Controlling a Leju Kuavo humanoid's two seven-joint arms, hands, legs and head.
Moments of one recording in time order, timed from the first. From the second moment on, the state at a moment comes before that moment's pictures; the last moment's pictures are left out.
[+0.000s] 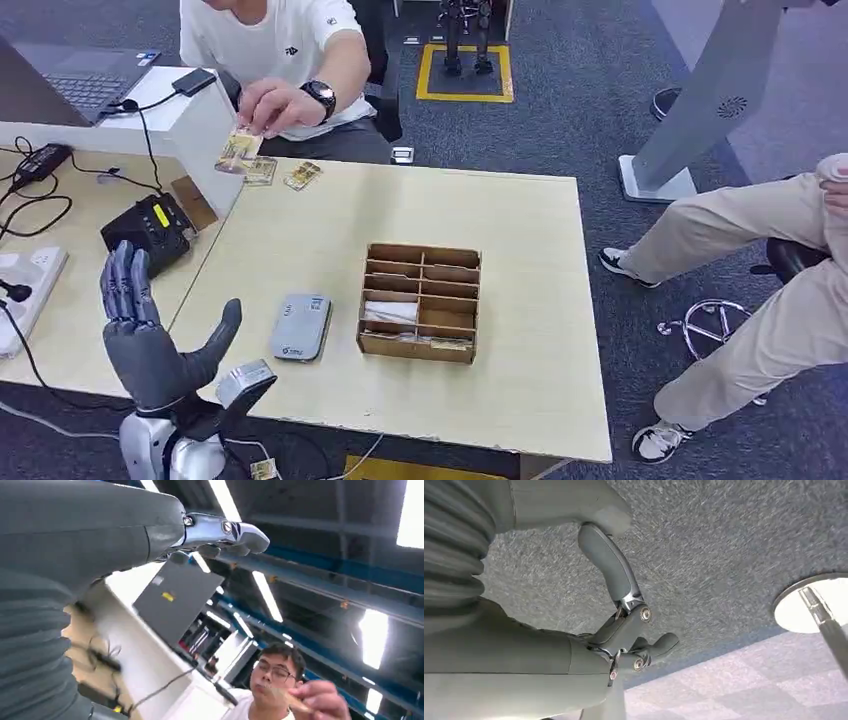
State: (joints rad) left arm 0.06 -0.28 0.19 -1.75 -0.96 0.70 -0.65; right arm -0.10 0.33 -1.55 -0.67 1.02 -0.66 -0.45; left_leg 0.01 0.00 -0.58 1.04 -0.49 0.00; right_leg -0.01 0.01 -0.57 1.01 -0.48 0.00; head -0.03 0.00
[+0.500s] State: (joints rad) left arm -0.13 -0.28 0.29 -1.61 -1.14 0.70 -0.57; right arm -0.11 0.33 -1.55 -0.64 1.06 -0.66 -0.47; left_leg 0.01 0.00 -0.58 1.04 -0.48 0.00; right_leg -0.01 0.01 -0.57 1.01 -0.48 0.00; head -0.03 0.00
